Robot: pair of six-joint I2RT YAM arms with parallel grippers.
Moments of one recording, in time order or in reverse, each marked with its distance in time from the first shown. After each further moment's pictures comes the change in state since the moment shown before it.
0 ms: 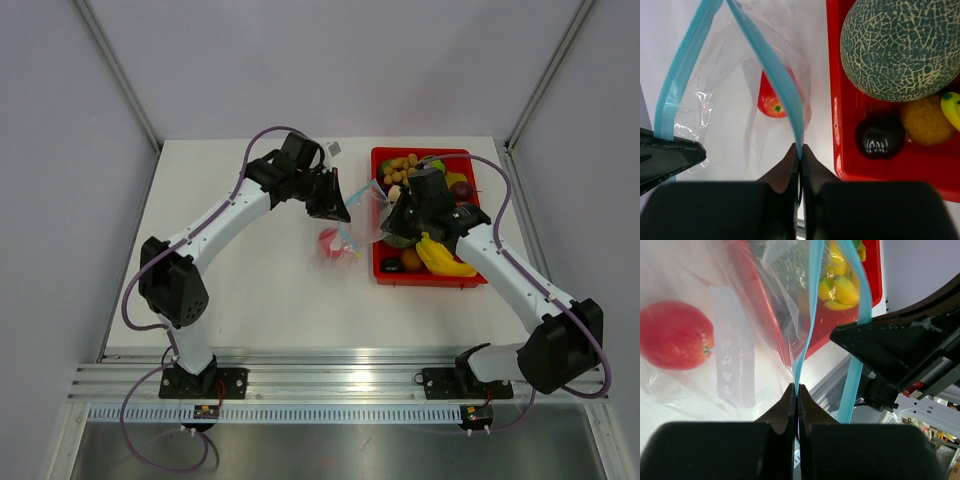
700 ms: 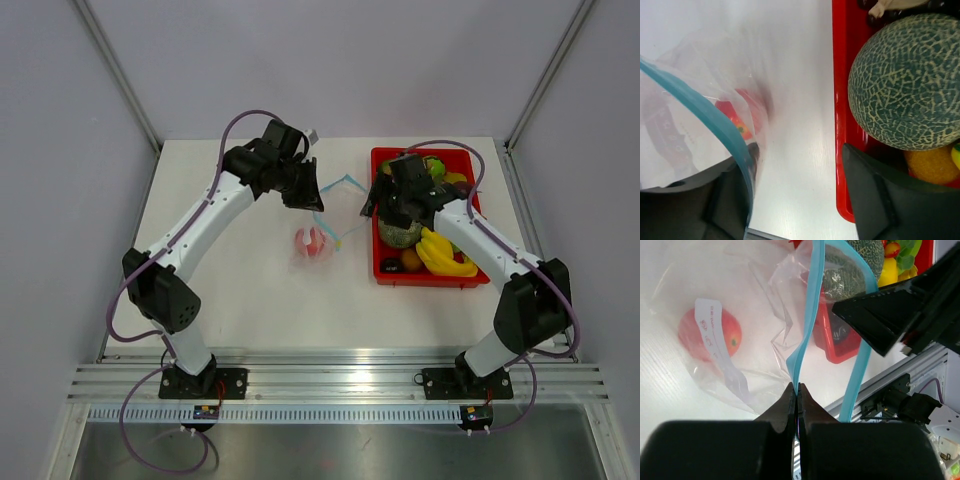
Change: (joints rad) left arm 0.040 -0.058 0.121 -0.241 -0.227 0.092; right arm 0.001 0.230 0.138 0.030 0.001 -0.046
